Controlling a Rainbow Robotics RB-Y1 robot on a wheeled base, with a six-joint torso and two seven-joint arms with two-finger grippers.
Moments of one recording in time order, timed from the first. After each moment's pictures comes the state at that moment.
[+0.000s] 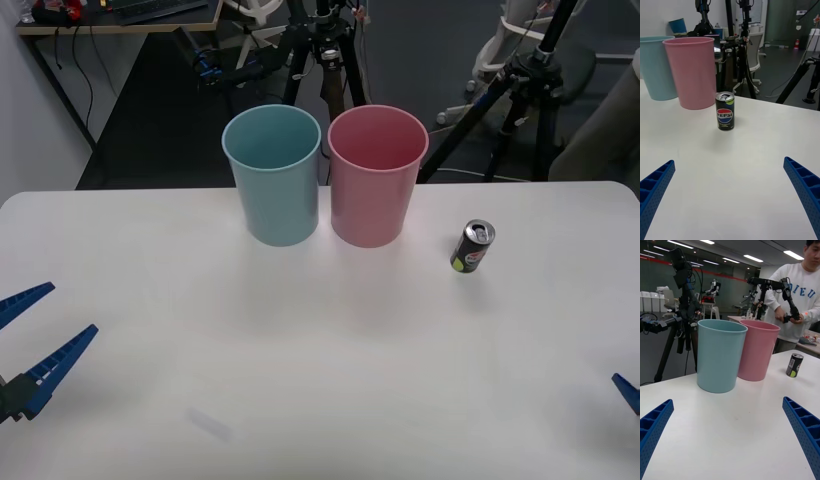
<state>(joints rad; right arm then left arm) 0.49 -0.47 -0.54 -1.55 0.92 -1.11 0.25 0.35 0.40 0.52 -1.66 -0.96 -1.22 0.00</state>
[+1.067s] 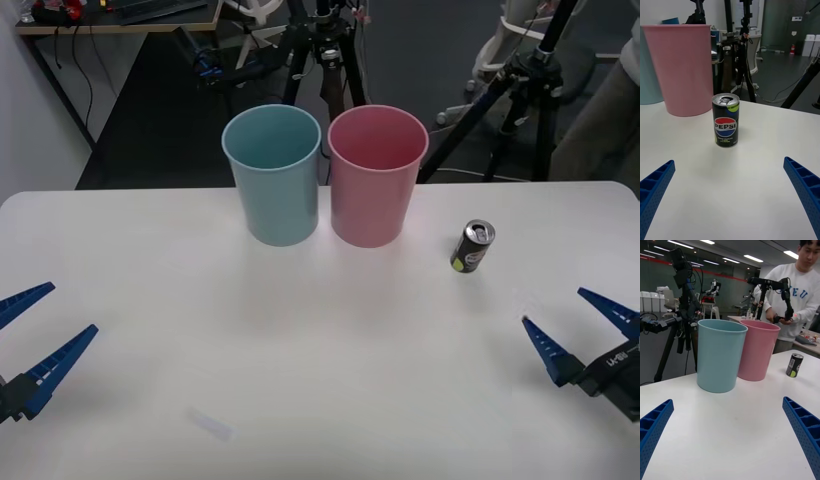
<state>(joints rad) 0.25 -0.45 -0.26 -1.43 0.92 -0.82 0.36 0.35 0.40 0.52 -1.66 -0.96 -1.22 0.00</state>
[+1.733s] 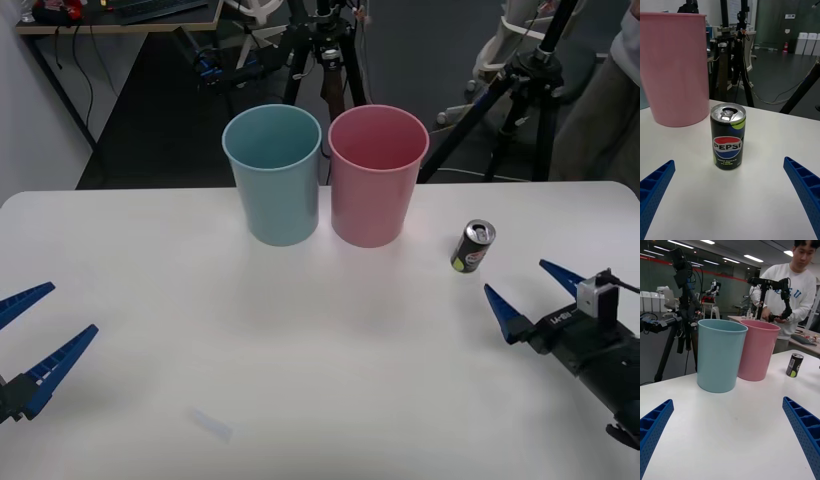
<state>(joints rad) 0.12 -0.45 -0.10 -1.43 0.92 -0.58 0.36 0.35 0.40 0.52 -1.66 -0.96 -1.22 0.00</state>
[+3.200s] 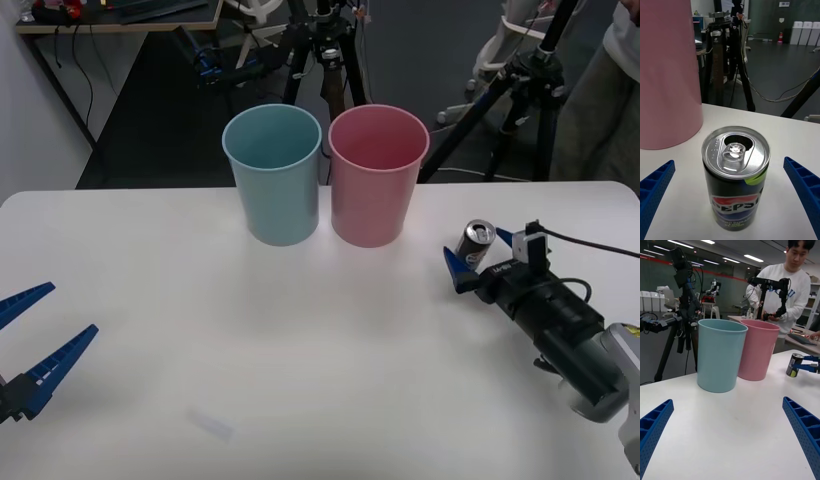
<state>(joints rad) -0.19 -0.38 0.01 -1.15 0.97 -0.43 0.35 0.35 0.40 0.52 -1.66 -0.96 -1.22 0.00</state>
